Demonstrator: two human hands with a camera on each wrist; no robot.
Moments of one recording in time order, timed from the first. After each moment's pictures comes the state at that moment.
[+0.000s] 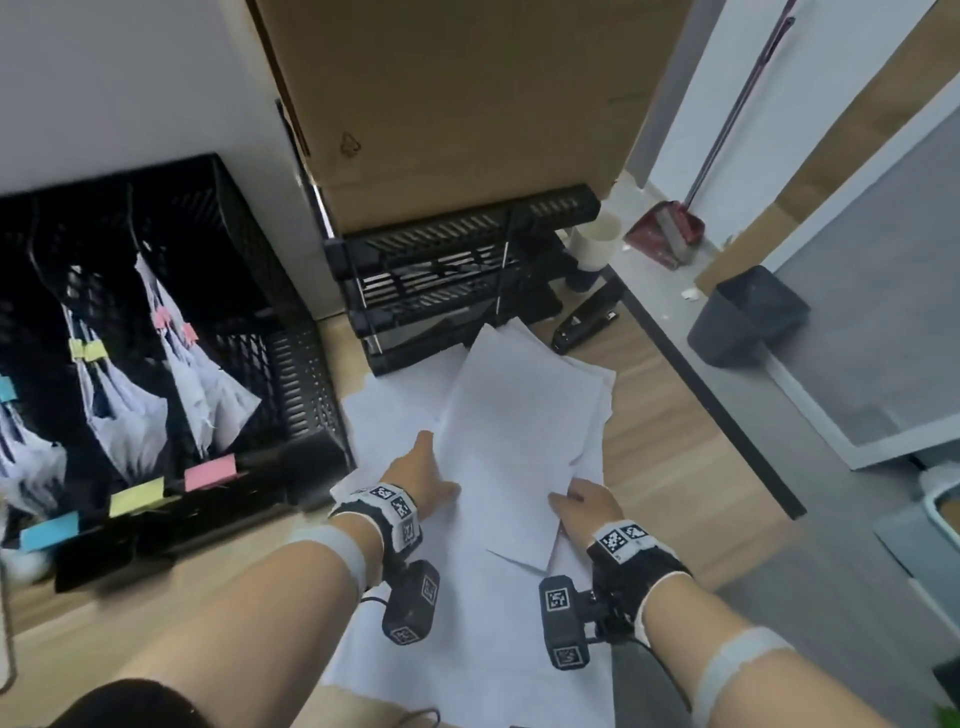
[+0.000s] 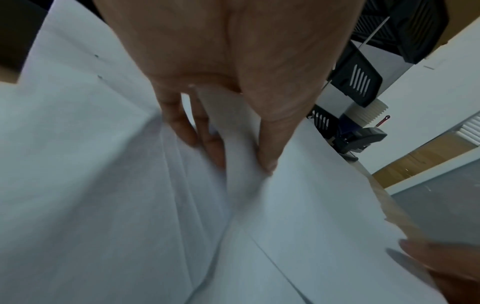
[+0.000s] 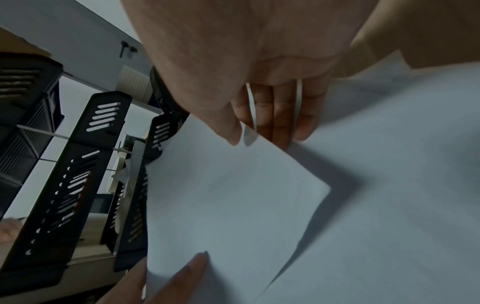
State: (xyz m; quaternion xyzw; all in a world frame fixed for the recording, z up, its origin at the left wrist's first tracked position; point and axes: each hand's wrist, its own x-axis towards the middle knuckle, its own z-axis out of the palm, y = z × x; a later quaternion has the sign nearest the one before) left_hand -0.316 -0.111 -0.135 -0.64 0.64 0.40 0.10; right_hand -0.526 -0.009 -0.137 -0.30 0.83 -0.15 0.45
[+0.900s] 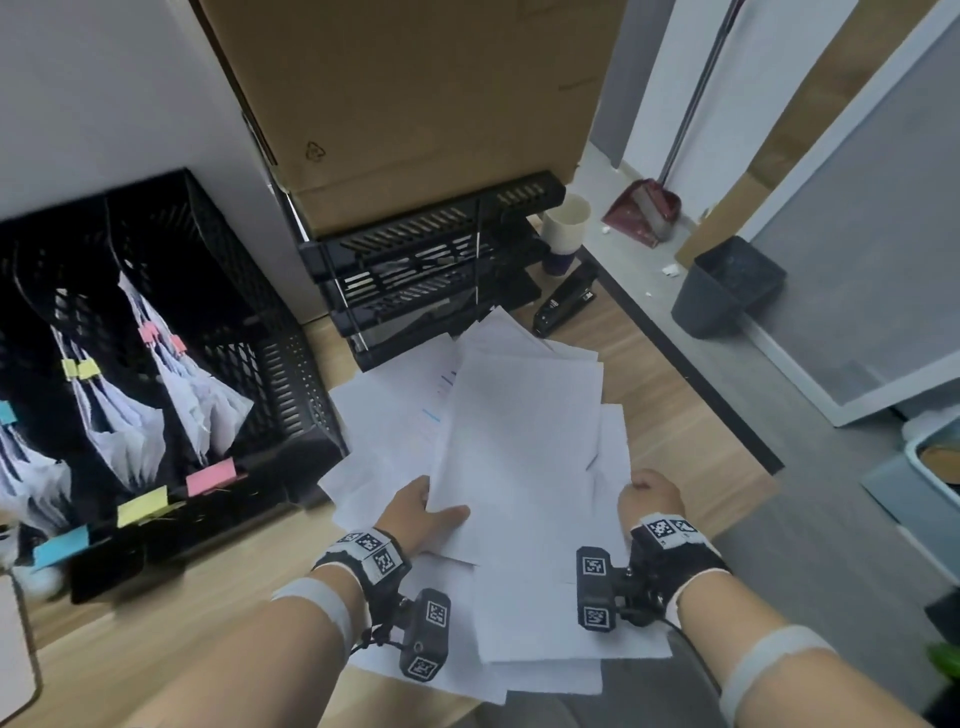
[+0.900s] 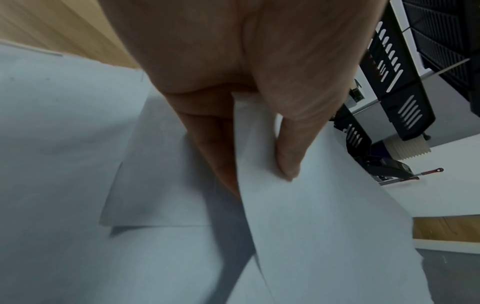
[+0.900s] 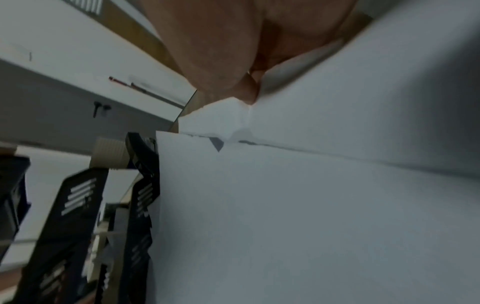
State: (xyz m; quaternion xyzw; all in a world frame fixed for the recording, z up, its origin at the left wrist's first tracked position) left_hand -0.293 -0.051 -0.135 -0.61 0.53 0.59 -0.02; right_hand -0.569 0.043 -0.117 -0.15 0.90 -0.23 0.34
